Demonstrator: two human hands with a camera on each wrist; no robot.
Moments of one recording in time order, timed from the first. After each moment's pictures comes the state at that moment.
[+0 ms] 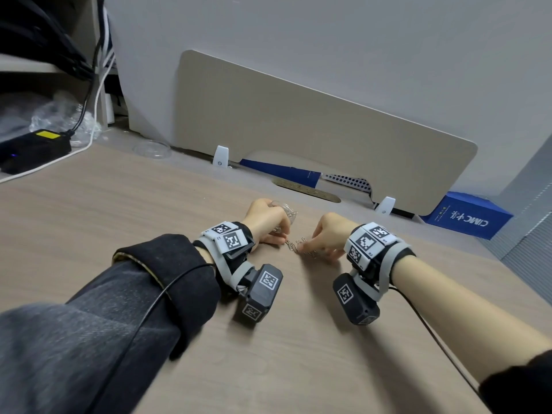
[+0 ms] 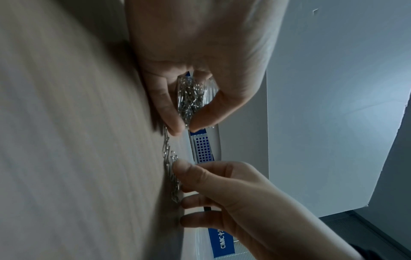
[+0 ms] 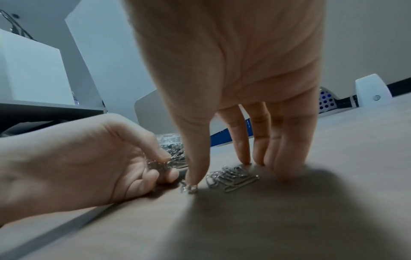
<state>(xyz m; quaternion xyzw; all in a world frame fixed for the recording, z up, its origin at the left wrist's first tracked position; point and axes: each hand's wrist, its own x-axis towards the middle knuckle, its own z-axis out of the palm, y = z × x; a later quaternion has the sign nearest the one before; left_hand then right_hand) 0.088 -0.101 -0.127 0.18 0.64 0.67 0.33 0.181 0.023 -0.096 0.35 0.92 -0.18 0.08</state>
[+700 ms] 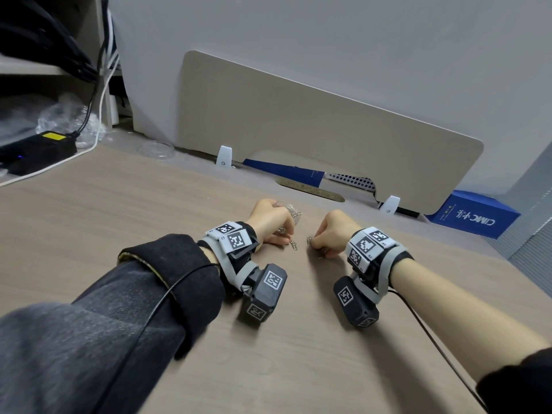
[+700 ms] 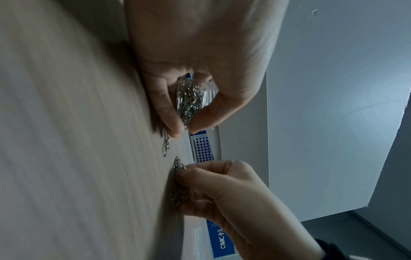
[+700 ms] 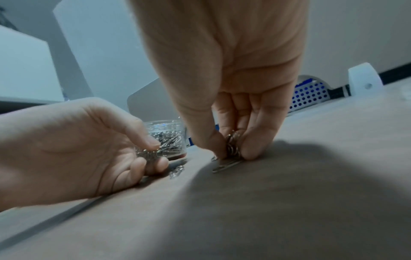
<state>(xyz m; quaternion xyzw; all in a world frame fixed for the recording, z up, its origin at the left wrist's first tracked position) 0.086 -0.100 -0.128 0.19 0.64 0.66 0.34 0.175 0.029 -0.107 0.37 0.90 -0.23 0.01</state>
